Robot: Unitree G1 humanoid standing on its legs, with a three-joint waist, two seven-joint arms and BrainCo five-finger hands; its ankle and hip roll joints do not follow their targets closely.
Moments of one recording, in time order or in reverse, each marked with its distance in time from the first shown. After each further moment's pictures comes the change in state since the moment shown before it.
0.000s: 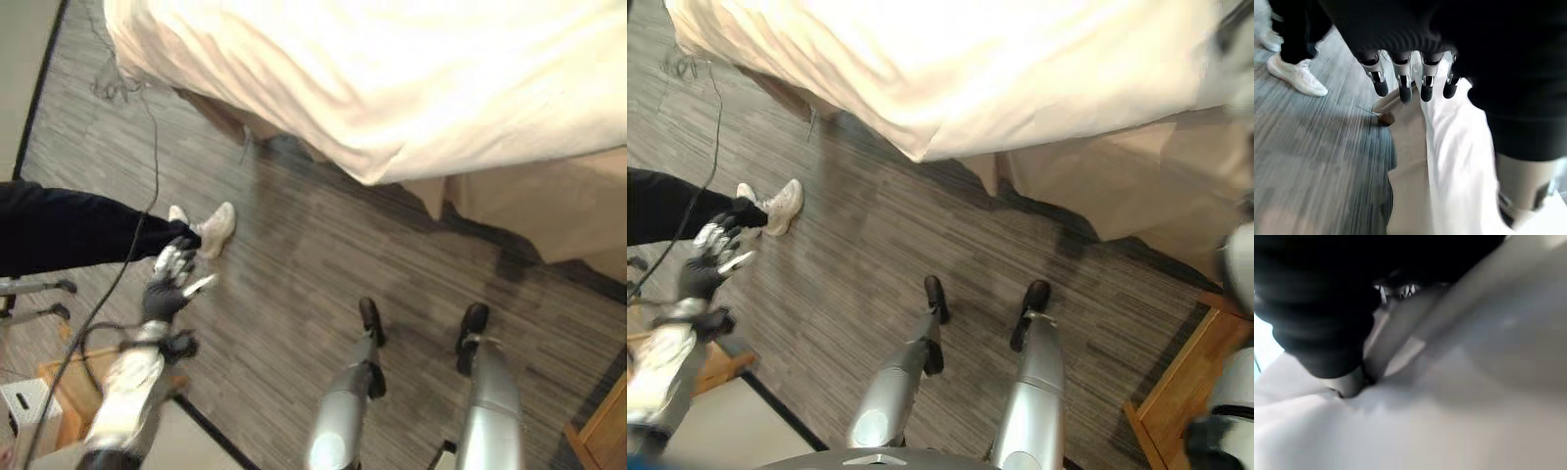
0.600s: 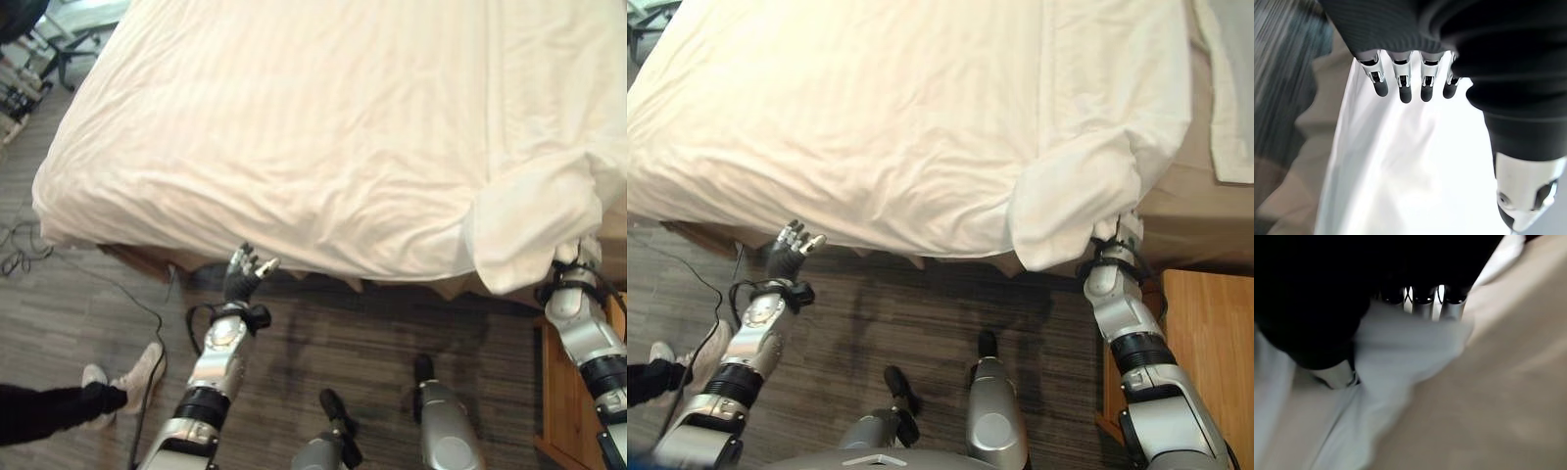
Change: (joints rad) left arm -0.178 -0.291 -0.125 0.293 0.036 0.078 0.111; right arm 0.987 0.293 -0.534 -0.333 -0.005 -0.005 -0.070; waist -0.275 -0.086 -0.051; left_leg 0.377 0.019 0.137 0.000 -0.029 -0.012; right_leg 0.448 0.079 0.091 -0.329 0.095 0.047
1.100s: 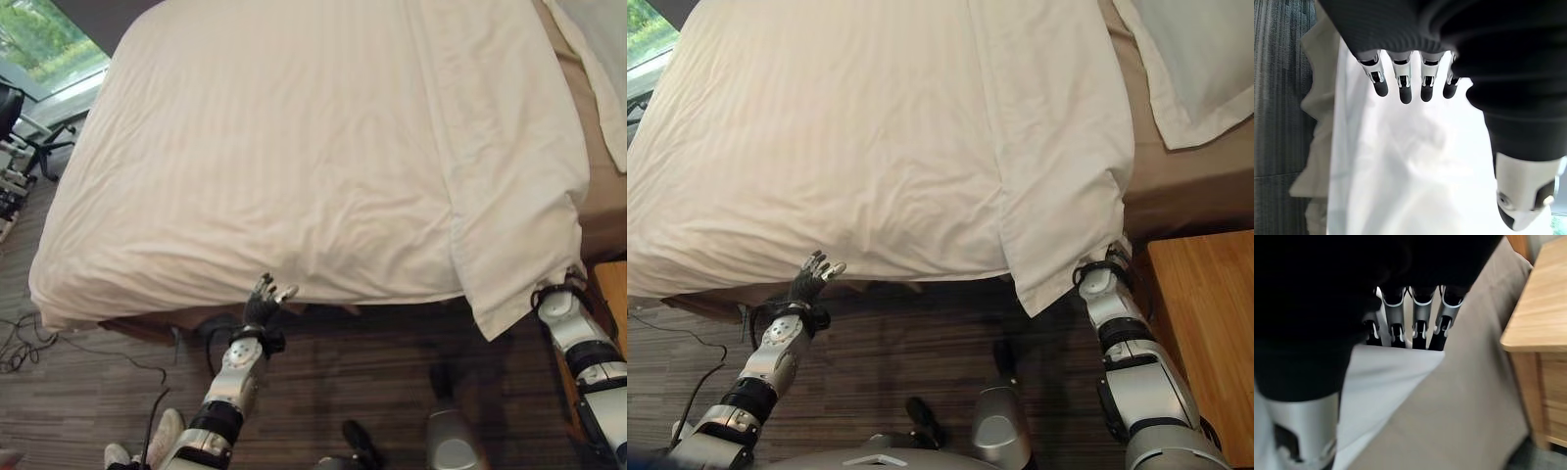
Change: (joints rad) left arm 0.056 -0.032 -0.031 0.059 0.001 0.000 -0.032; right arm -0.135 0.062 0.000 0.450 0.062 -0.056 0.089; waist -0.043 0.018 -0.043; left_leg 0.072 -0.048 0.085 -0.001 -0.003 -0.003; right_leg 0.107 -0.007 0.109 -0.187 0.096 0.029
